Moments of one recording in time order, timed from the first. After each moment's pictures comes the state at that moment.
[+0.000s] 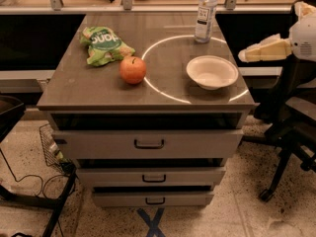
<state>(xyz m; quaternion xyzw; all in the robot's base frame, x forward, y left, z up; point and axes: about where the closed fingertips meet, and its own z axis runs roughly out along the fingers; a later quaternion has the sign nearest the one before) 0.631 -0.268 0.988 -0.35 0.73 0.02 0.59</state>
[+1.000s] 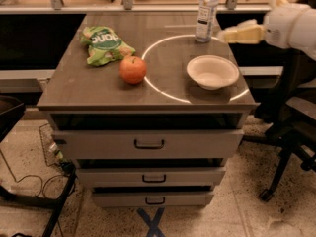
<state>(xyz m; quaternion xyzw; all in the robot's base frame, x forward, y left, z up) 0.699 -0.234 0.997 -0.32 0.68 0.09 0.65</state>
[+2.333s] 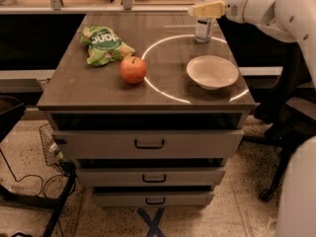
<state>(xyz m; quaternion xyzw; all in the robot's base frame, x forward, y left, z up) 0.836 -0.174 0.999 -0.30 0.66 0.16 0.66</state>
